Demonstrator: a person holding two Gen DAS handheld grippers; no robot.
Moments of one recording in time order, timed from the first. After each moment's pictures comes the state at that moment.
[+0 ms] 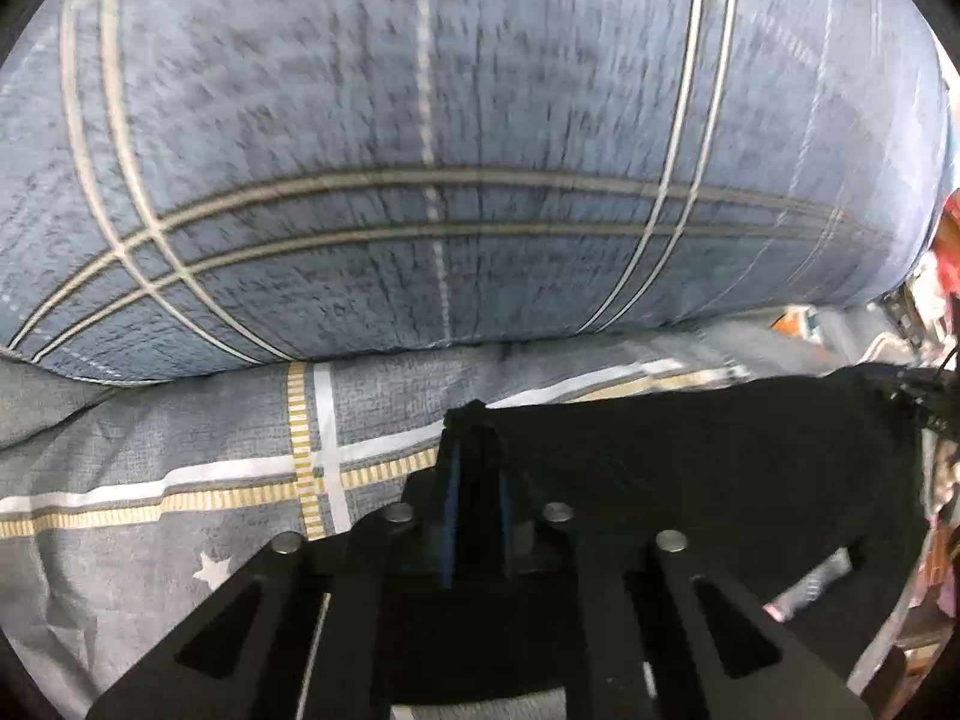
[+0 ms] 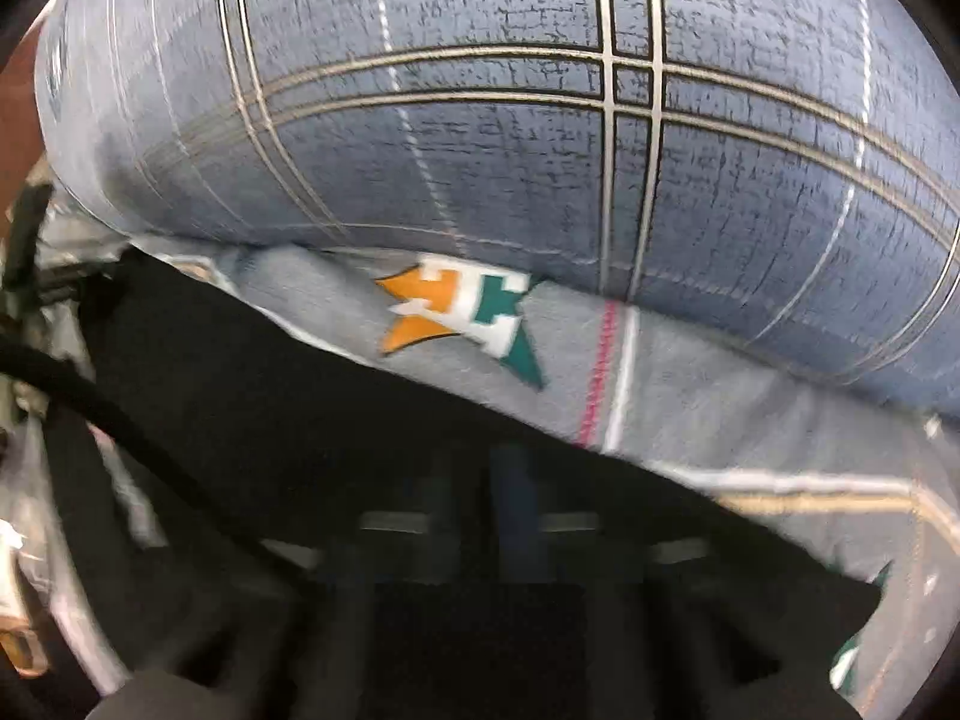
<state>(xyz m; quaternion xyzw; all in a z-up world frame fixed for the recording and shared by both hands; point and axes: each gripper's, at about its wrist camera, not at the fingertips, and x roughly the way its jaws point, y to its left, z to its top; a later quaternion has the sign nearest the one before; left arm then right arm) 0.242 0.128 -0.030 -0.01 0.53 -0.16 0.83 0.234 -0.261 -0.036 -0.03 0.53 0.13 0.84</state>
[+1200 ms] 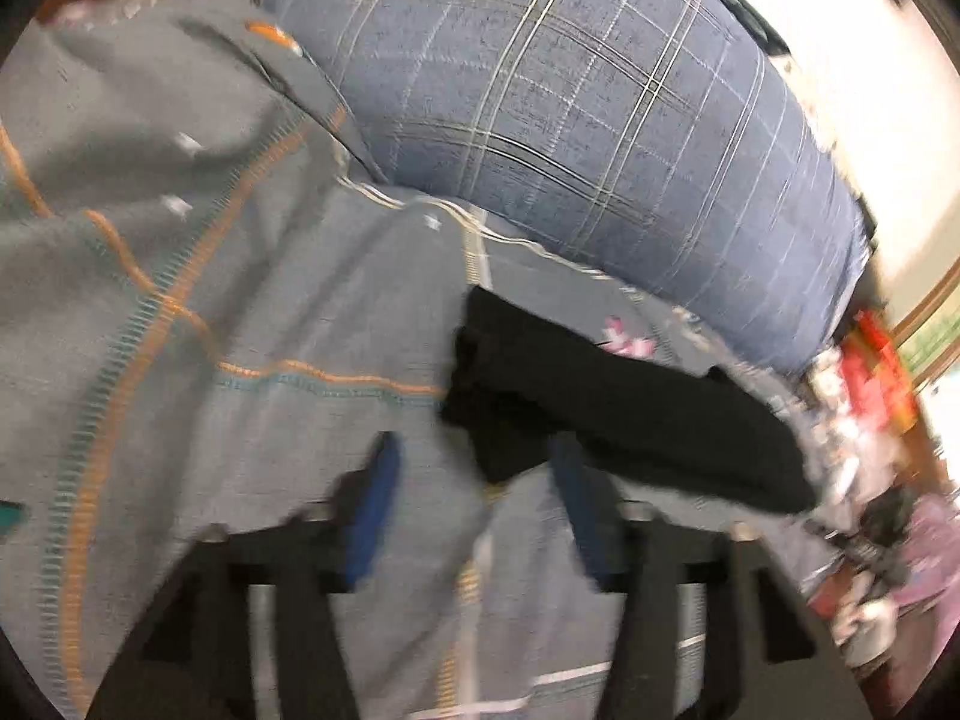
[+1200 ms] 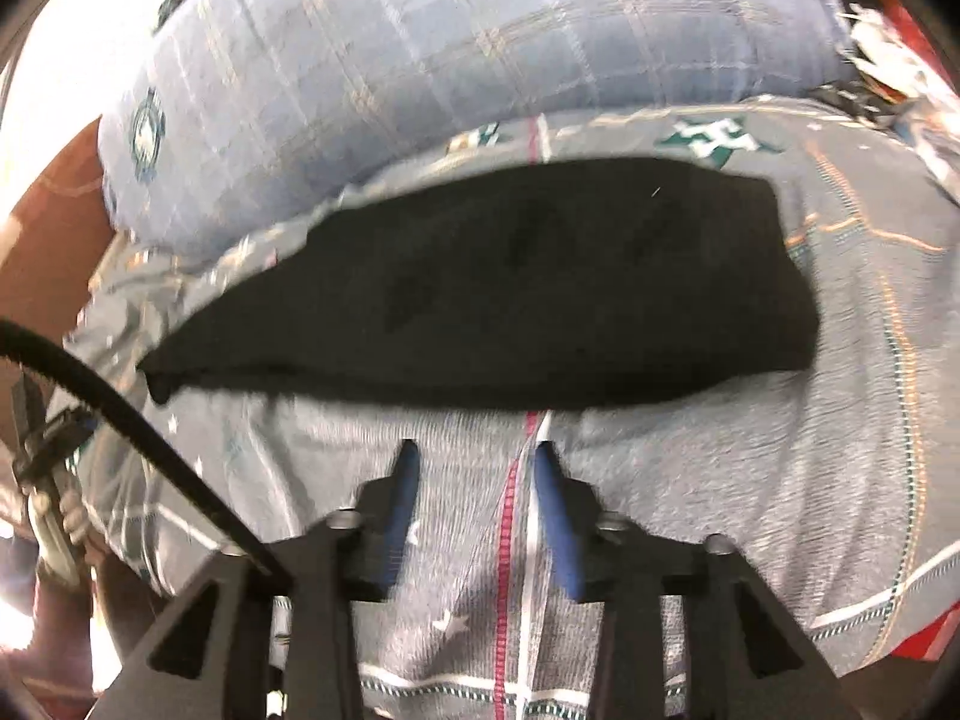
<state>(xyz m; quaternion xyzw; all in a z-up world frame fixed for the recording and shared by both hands) -0.025 0.259 0.015 -0.21 0.44 -0.14 0.86 -0.090 -0.303 -0.024 0.18 0.46 0.08 0.87</state>
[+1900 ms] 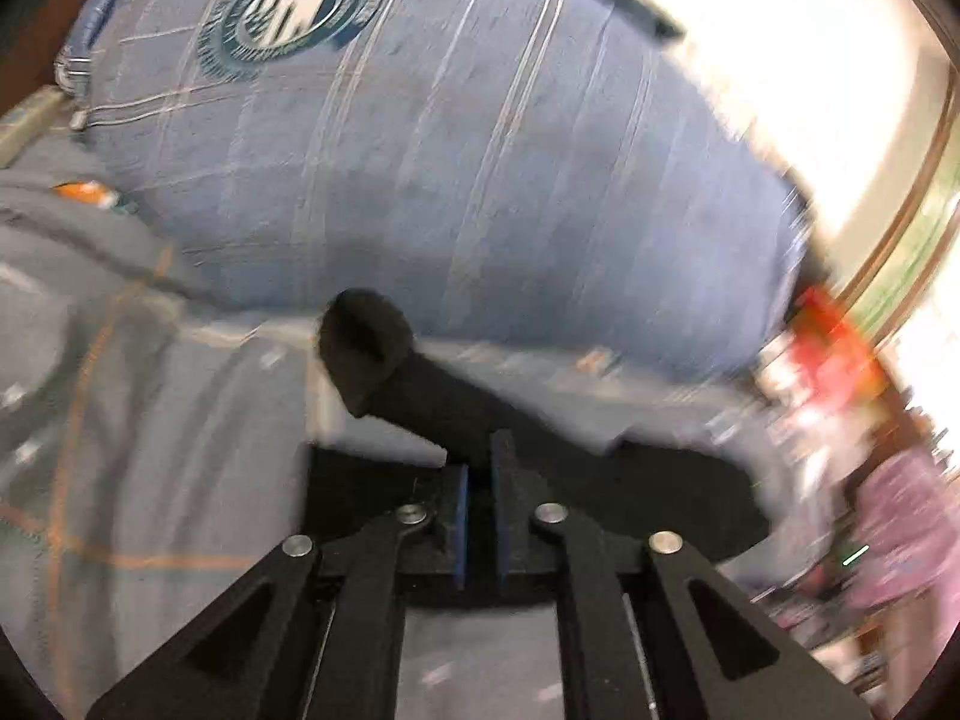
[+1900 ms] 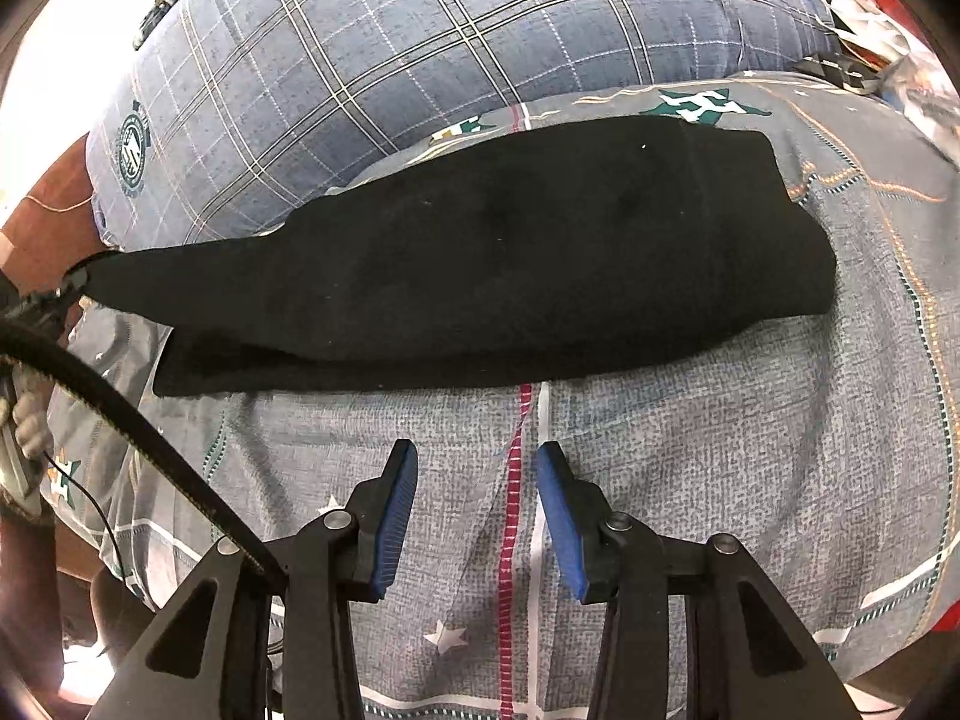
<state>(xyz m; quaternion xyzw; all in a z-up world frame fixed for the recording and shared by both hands) 0.034 0.168 0.063 -0.12 0.41 -0.17 0.89 -0.089 -0.306 -0.048 0.18 0.45 0.08 0.87</state>
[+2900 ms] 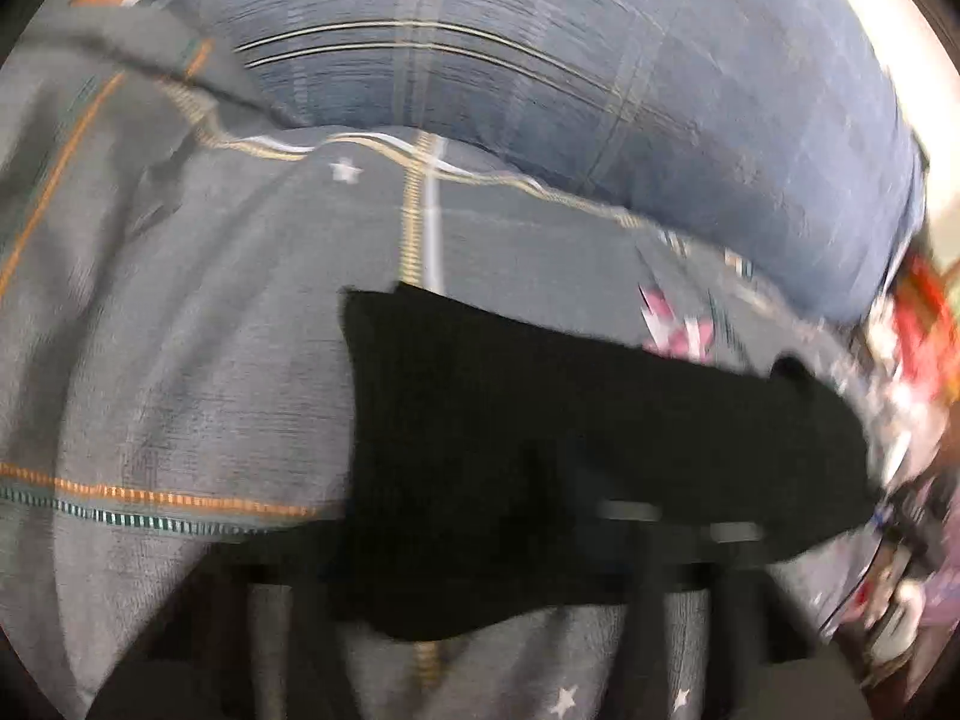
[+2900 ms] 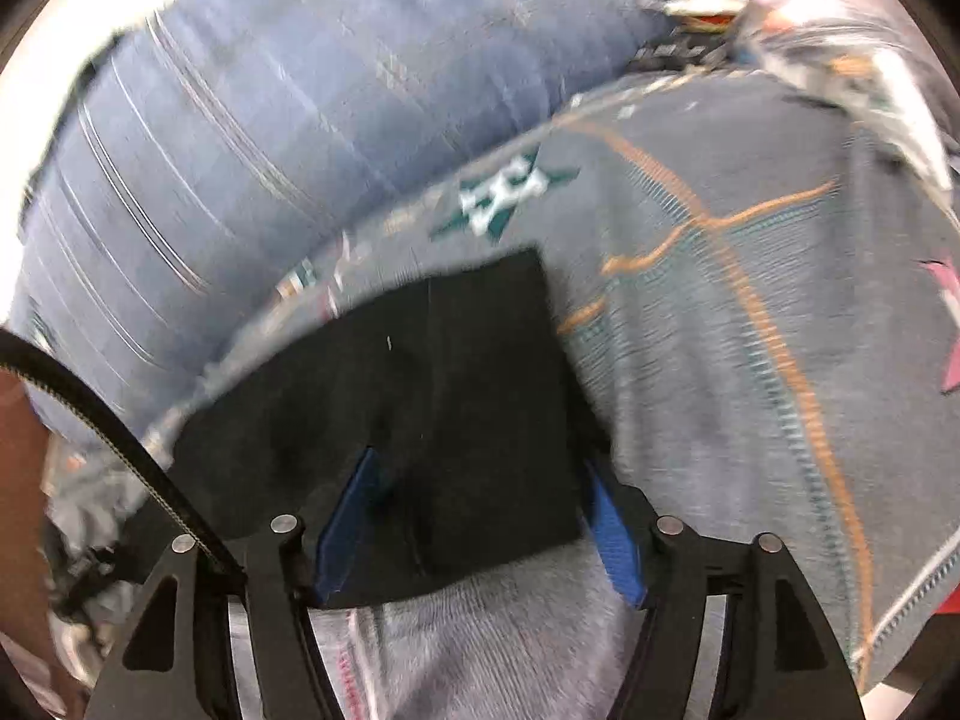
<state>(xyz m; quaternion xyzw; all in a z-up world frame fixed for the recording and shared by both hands) 0.074 0.162 -0.031 -0.12 0.52 -0.10 0.84 -0.035 -0.411 -0.042 0.27 0.42 -0.06 0.86</state>
